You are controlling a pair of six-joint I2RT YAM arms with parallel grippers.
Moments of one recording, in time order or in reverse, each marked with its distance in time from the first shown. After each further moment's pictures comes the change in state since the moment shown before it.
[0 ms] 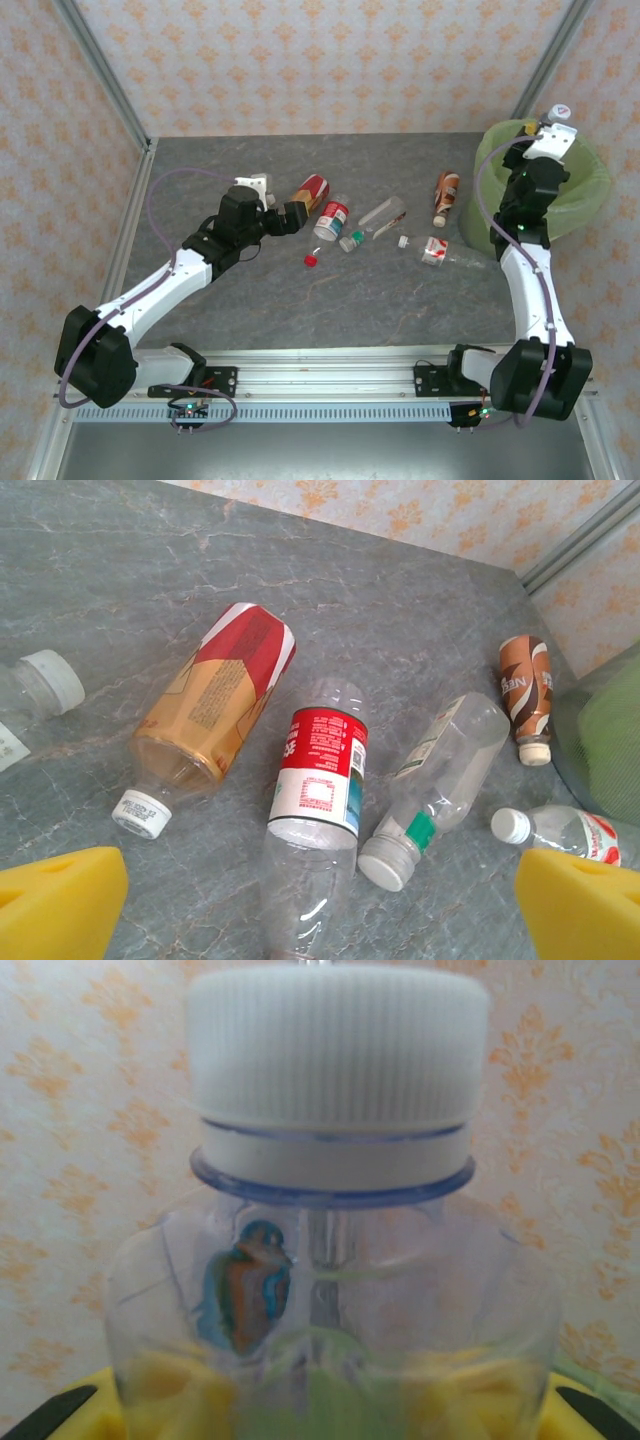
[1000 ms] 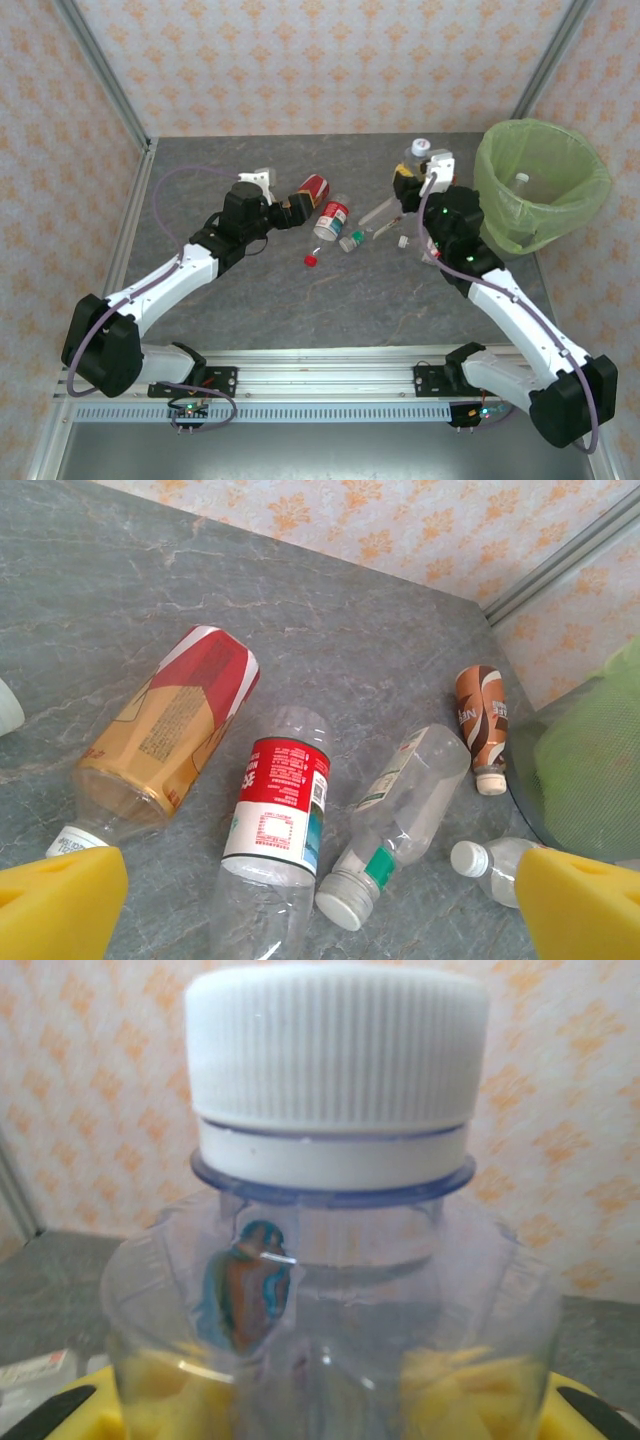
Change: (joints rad) left arm 0.000 0.062 0.010 0.115 0.031 -0.089; right arm 0.594 -0.159 -0.149 -0.162 -0.132 0.072
